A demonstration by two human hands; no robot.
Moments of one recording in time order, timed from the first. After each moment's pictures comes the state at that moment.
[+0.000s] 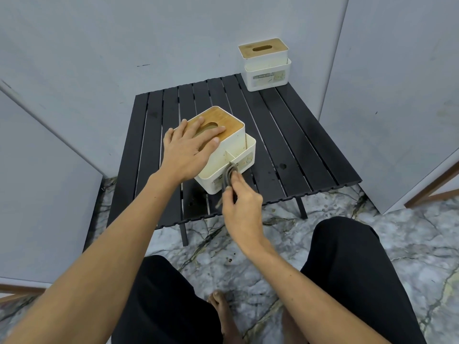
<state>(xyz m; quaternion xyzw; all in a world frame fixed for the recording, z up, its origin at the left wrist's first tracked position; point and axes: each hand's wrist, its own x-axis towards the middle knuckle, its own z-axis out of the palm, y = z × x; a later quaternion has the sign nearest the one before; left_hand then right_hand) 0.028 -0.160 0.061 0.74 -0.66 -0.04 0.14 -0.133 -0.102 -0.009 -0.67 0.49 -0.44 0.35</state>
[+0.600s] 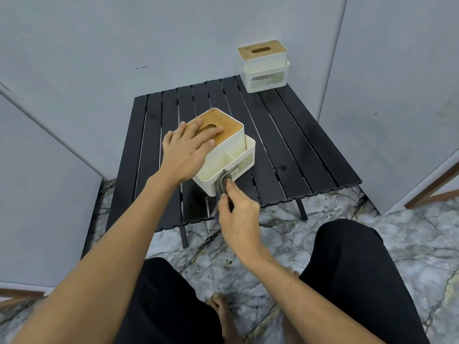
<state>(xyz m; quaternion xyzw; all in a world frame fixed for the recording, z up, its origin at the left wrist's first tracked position) 0.031 -0.163 0.063 0.75 -0.64 -0.08 0.15 -0.131 -0.089 -0.007 -0.66 0.48 -0.44 0.37</state>
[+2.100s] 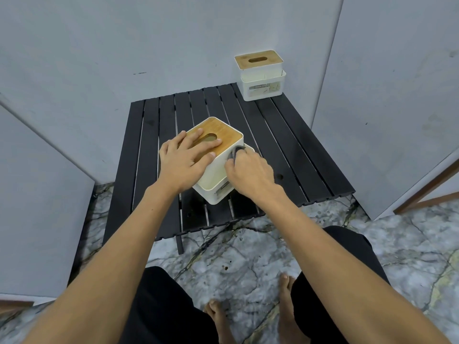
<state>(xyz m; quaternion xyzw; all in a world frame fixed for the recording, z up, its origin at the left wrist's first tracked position) 0.038 -0.158 0.059 0.73 -0.65 -0.06 0.18 -0.137 -0.187 0.068 -0.78 0.56 -0.17 0.21</state>
